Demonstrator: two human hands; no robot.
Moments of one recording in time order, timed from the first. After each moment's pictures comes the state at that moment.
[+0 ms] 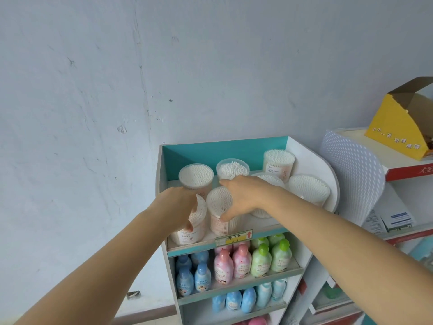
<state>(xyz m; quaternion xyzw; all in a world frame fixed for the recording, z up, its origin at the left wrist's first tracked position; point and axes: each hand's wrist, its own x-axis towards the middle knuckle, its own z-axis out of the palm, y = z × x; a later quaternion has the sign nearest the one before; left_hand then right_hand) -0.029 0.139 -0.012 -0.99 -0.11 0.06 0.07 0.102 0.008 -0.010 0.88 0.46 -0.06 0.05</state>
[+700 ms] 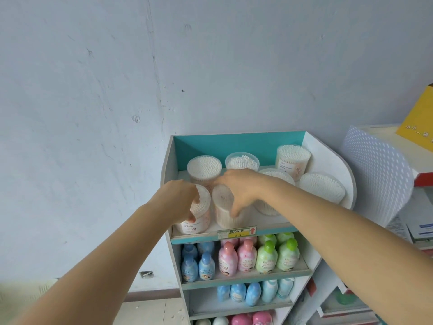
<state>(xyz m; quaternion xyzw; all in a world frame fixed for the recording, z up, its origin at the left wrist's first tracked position) -0.033 0.131 -0.013 -0.98 -0.18 0.06 0.02 0.113 0.023 -0.013 0.82 0.56 -0.06 0.07</state>
